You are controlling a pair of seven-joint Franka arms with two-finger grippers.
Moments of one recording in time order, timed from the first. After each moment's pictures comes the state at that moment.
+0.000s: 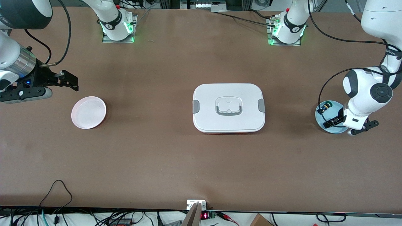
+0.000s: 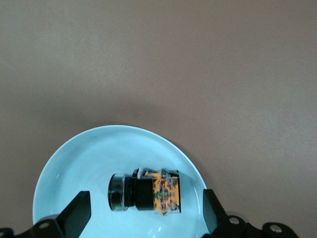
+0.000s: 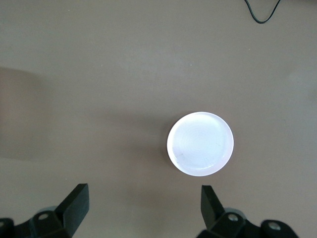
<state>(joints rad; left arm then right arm) 0.15 0.45 0.09 -2.08 0.16 2.60 -0.32 0.07 0.10 0.03 -1.59 -0.01 1.68 -0.06</state>
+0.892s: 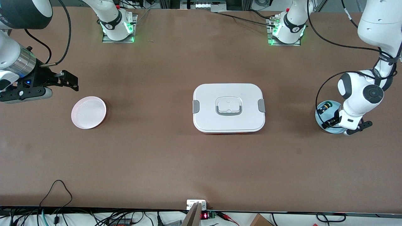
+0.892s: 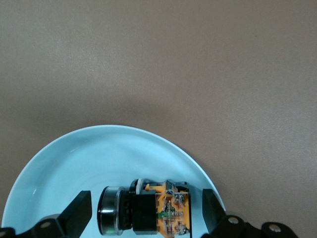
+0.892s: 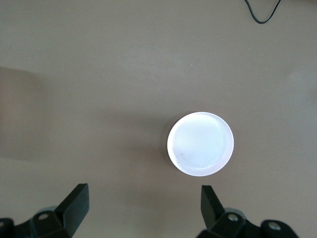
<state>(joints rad) 0.17 0.52 0.09 -2.10 0.16 2.71 -0.32 0.07 0.10 0.03 -1.59 -0.01 1.68 -0.06</state>
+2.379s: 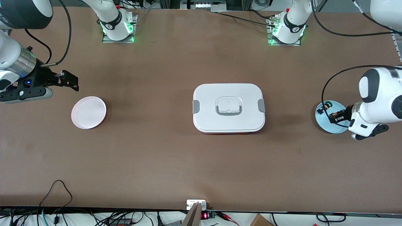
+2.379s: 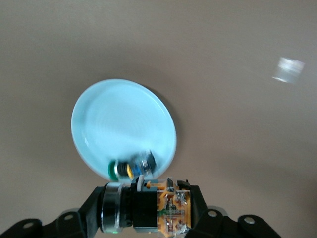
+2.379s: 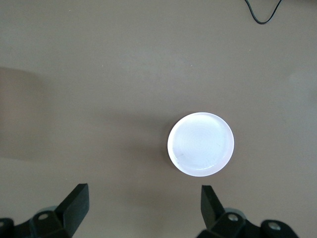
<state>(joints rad) 0.17 0.40 -0.09 -1.66 0.16 1.79 -0.33 0.07 0.10 0.04 -1.59 -0.01 1.68 -0.06</state>
